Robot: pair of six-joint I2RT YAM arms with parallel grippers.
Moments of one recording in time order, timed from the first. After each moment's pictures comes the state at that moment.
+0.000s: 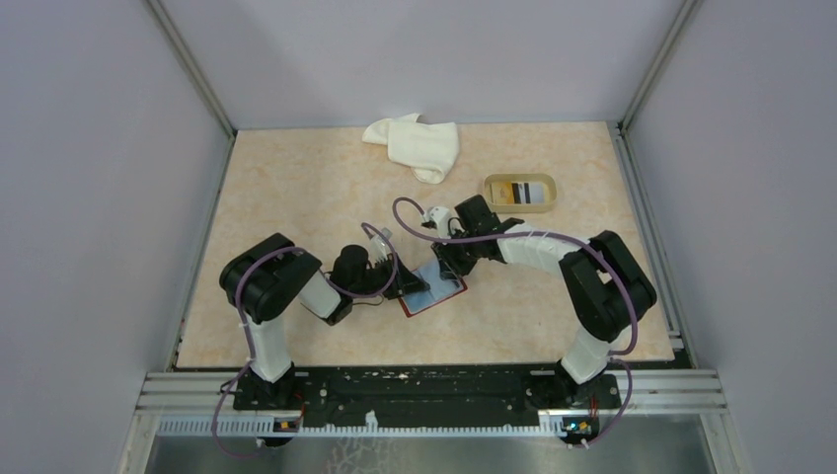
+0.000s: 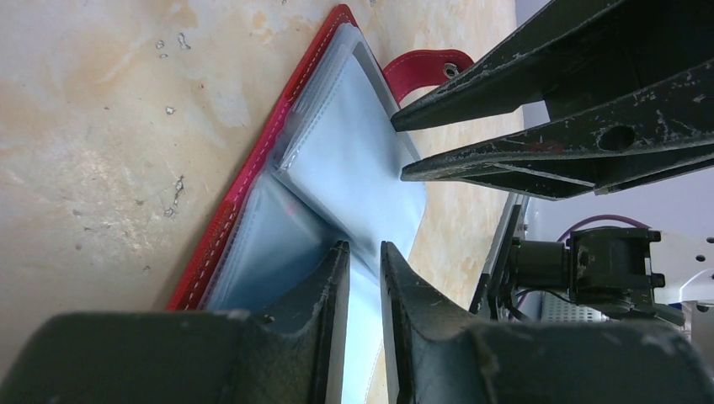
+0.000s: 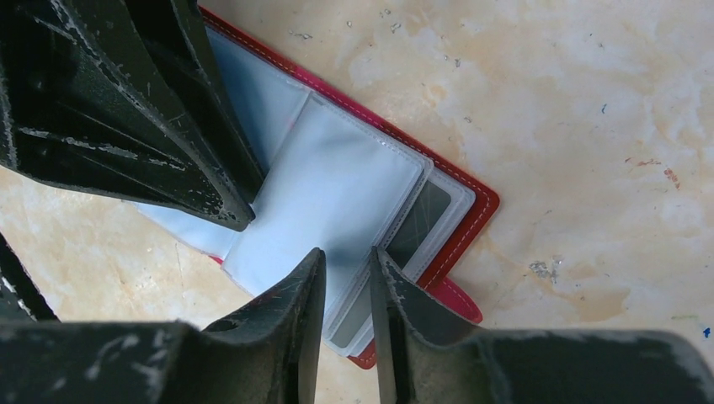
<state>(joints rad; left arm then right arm) -0.64 1.89 0.41 1.11 0.48 -0.94 0.60 1.69 0.95 -0.26 -0.44 -0.22</state>
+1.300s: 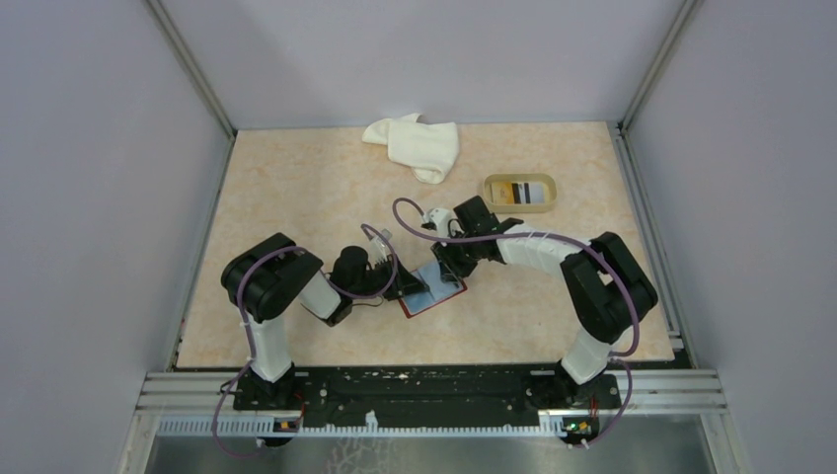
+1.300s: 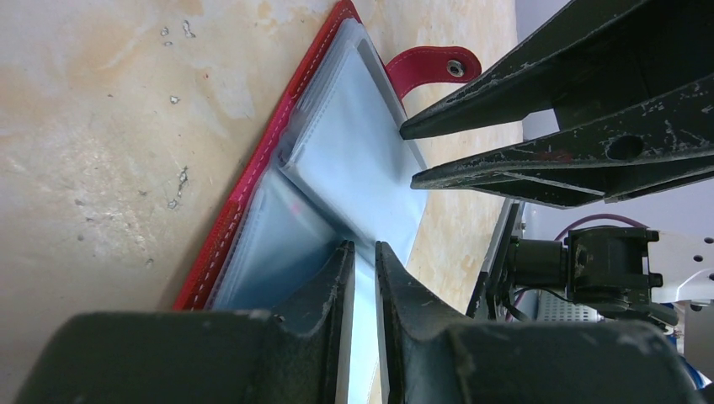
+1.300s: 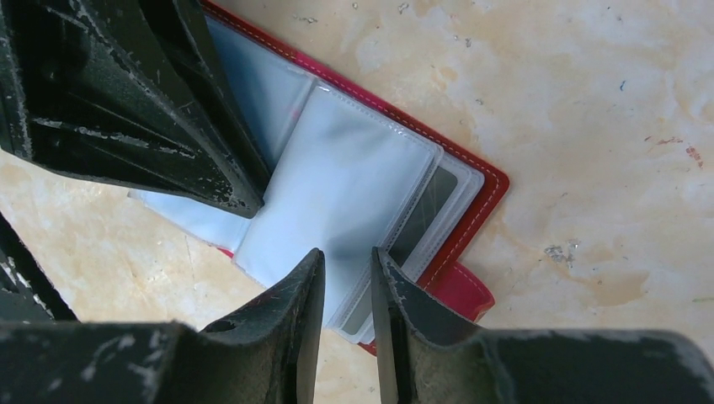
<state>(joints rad) -0.64 1.90 0.41 1.13 0.48 -0.95 0.61 1.67 0.95 -0.30 -0.42 -0.20</state>
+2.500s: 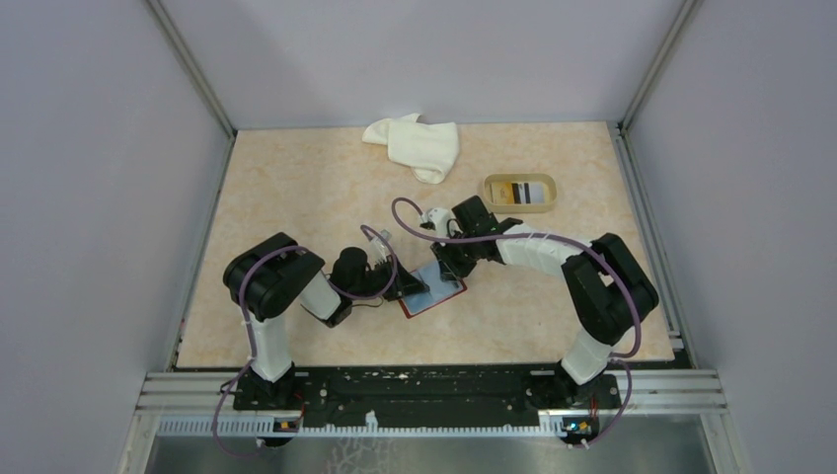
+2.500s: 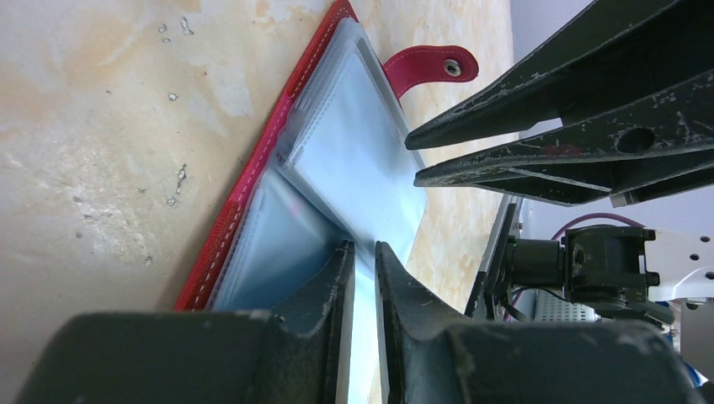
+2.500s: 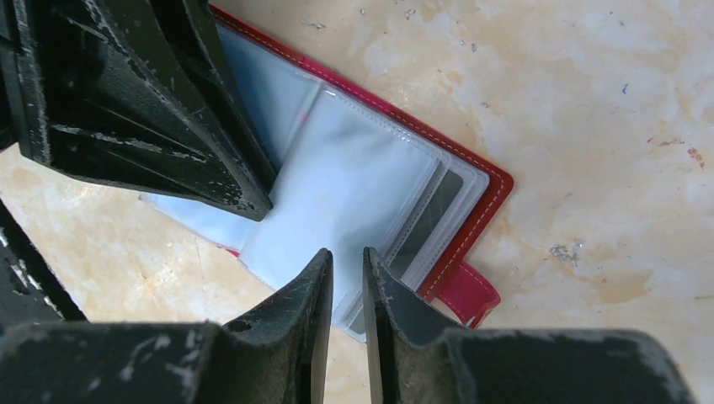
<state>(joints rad) -0.64 1.92 0.40 1.16 0.49 -0.95 0.62 1.67 0.96 -0.31 -0.41 -0.18</state>
